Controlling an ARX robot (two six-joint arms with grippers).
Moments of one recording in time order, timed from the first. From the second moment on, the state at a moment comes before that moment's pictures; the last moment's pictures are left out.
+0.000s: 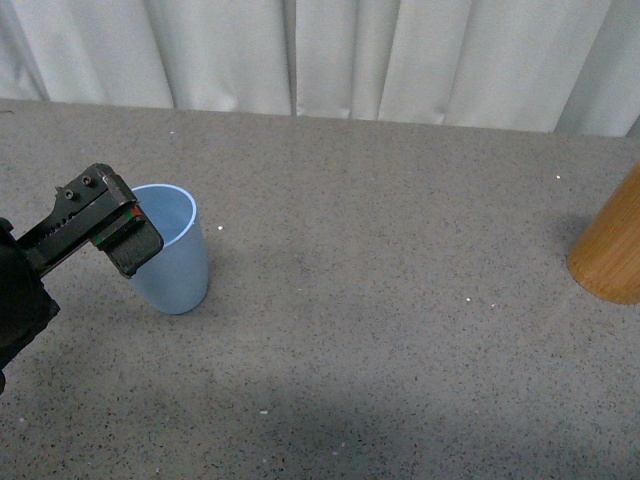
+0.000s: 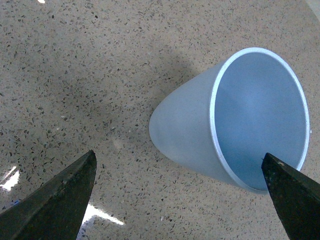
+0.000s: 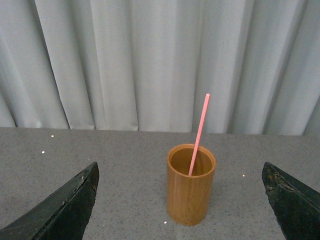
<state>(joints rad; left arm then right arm) -0.31 1.66 0.43 0.51 -0.23 -0.84 0.00 0.00 0.00 0.00 0.00 0.00</state>
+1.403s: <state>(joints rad) -0.30 1.71 0.43 0.53 -0.16 -0.96 0.00 0.00 0.00 0.00 0.00 0.00</state>
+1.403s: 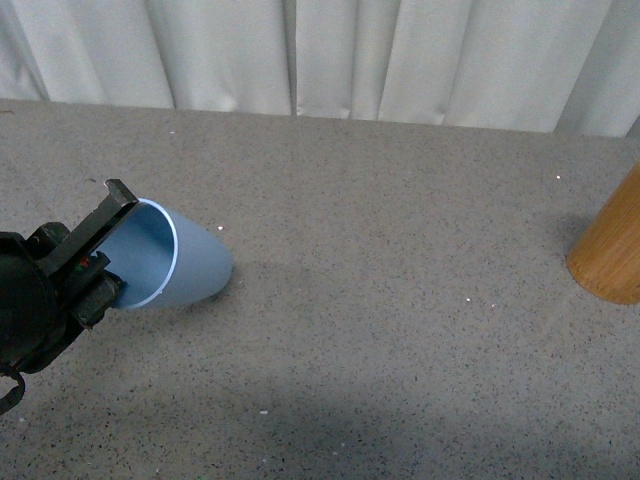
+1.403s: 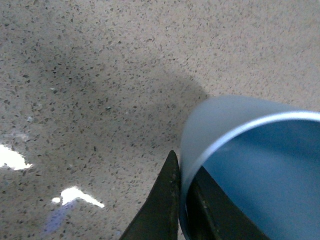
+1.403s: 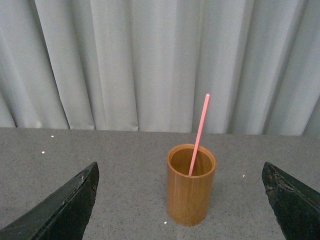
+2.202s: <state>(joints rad) -0.40 1.70 0.68 0.41 -0.11 -0.86 0.00 0.00 0.00 0.00 0.00 0.00</state>
